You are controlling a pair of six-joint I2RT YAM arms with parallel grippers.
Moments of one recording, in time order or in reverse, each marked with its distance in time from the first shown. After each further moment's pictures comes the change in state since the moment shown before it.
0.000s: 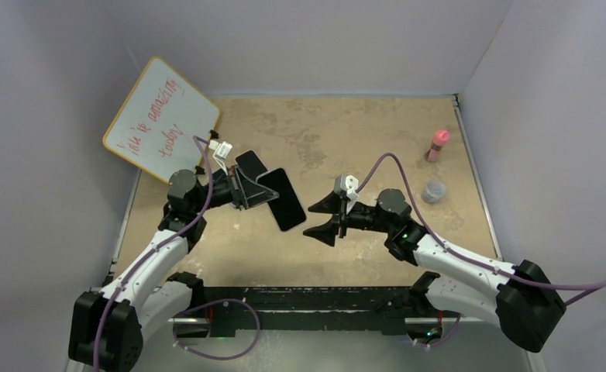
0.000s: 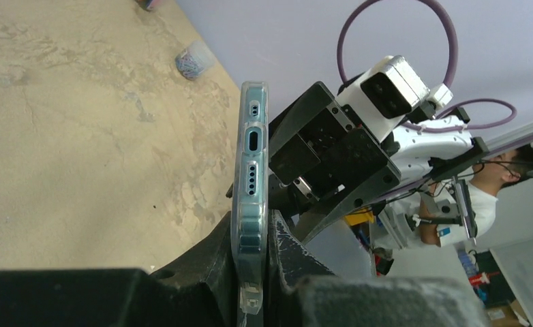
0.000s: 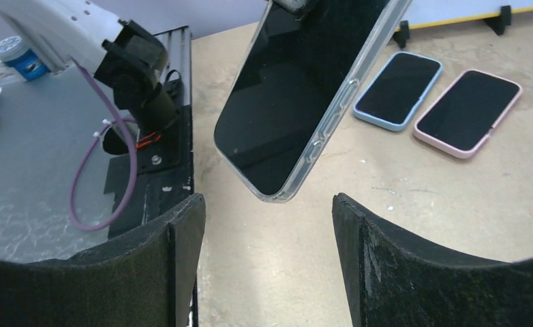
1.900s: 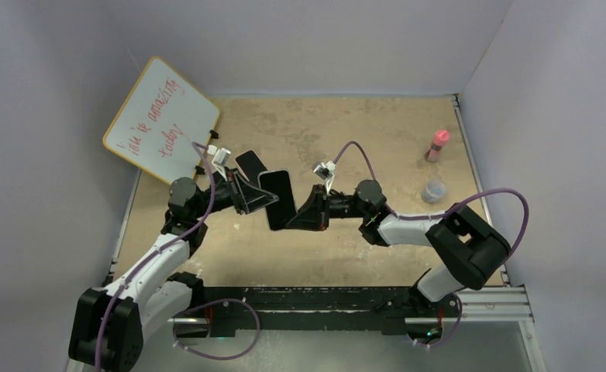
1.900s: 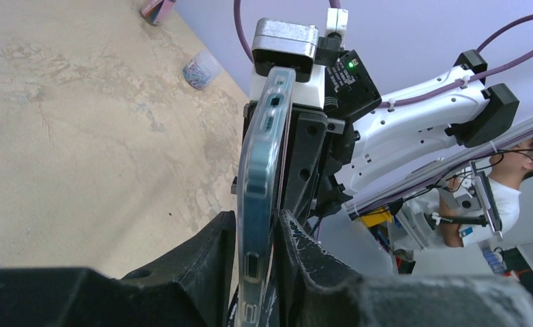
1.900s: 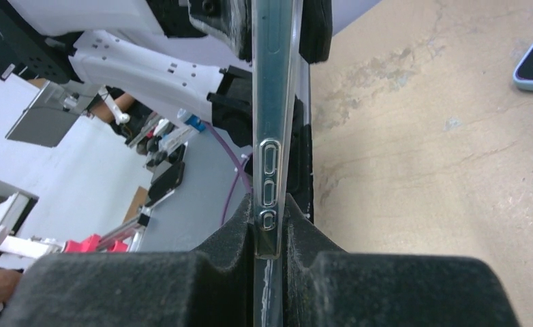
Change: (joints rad) left arm 0.002 0.005 -0.061 0.107 0.006 0.062; right arm -0.010 0.511 0.099 0.558 -0.261 0.669
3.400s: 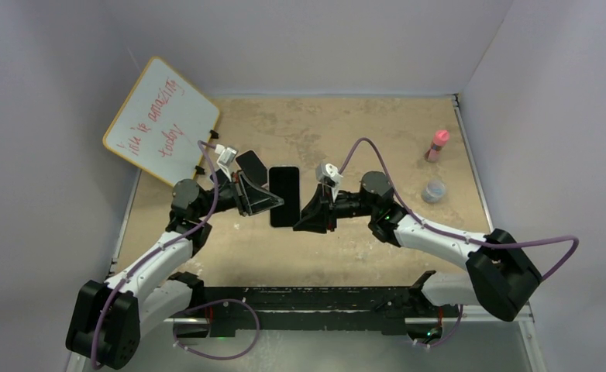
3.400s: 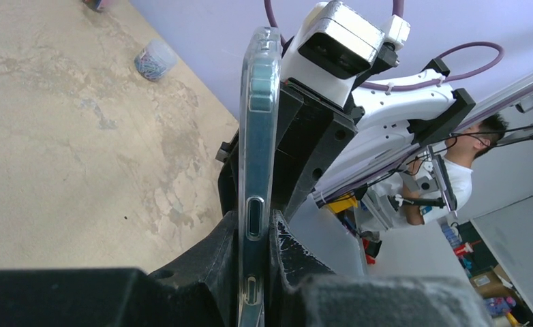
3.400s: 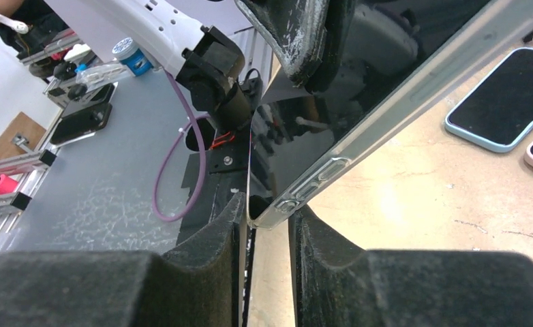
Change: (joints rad) left arm -0.060 0.037 -0.006 0.146 0.011 -0.143; right arm -0.002 -0.252 0.061 -0.445 -0.032 -0.490
